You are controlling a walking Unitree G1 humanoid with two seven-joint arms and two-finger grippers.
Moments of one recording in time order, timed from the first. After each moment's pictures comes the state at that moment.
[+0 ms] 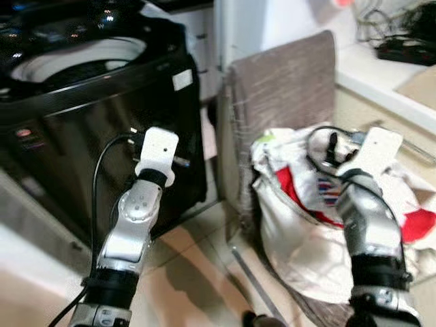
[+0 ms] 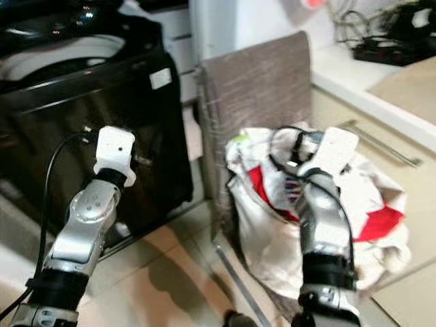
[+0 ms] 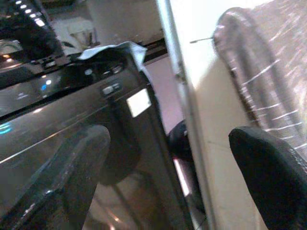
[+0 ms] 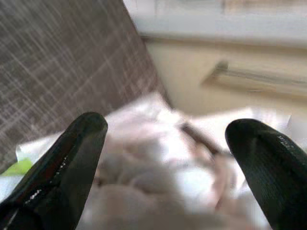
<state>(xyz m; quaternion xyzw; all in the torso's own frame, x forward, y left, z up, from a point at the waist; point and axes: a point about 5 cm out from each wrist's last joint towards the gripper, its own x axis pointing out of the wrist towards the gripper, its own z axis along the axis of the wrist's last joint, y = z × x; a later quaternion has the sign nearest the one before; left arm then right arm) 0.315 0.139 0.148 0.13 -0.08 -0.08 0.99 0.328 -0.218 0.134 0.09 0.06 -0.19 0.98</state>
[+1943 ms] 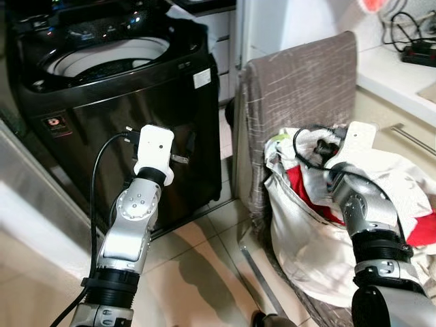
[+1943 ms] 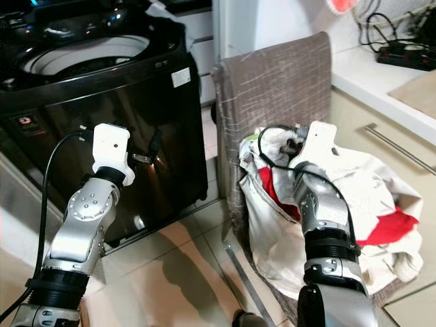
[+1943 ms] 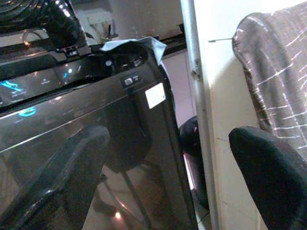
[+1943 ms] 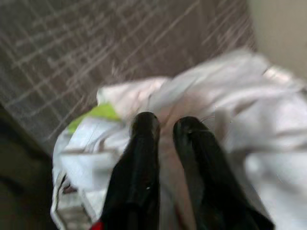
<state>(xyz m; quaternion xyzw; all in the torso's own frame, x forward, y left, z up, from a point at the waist) 0.316 0.138 0.151 0.09 -0.07 -0.08 0.99 0.353 -0.205 0.119 0.10 0.13 -0.07 0.98</state>
